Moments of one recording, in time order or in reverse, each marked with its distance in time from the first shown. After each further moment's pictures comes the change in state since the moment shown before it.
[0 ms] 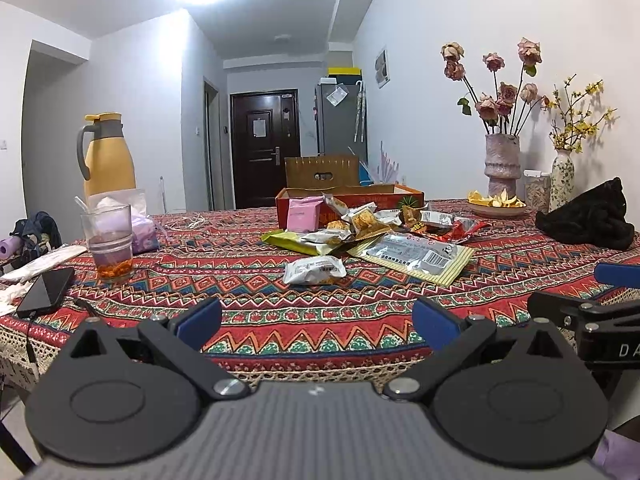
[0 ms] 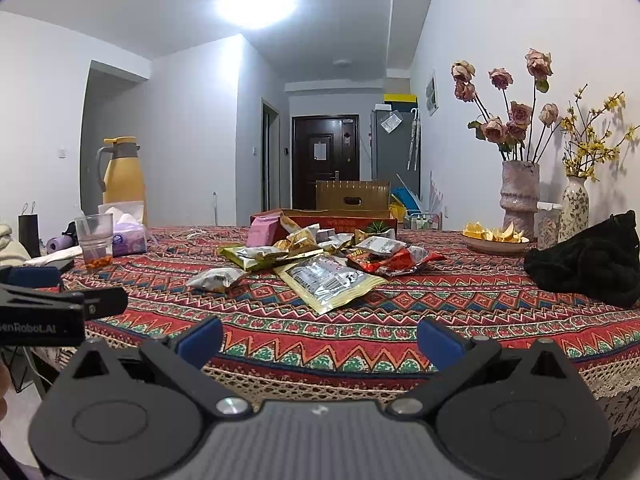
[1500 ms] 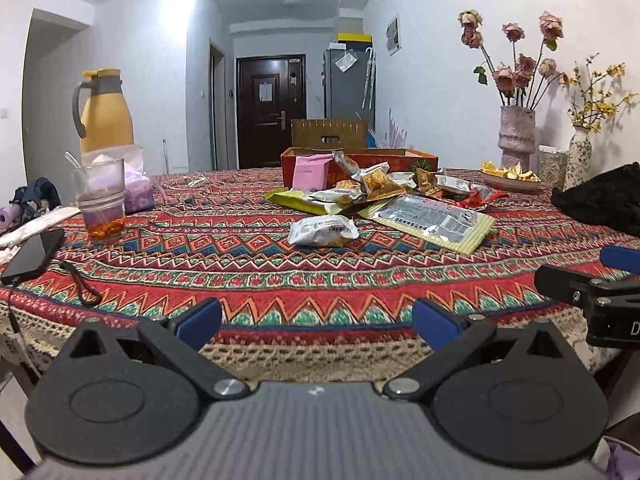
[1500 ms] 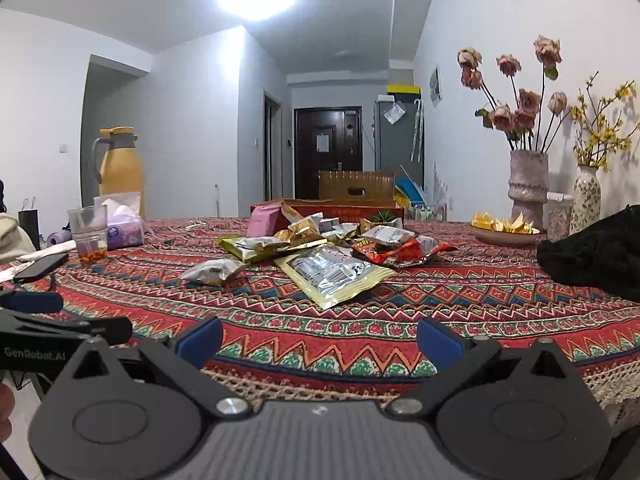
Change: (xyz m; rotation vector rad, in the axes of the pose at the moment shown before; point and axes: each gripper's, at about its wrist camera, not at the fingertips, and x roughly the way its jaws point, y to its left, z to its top) left arm 0.043 0.010 -0.012 -0.037 0.111 0.007; right arm 0.034 0.000 -0.001 0.006 0.032 0.006
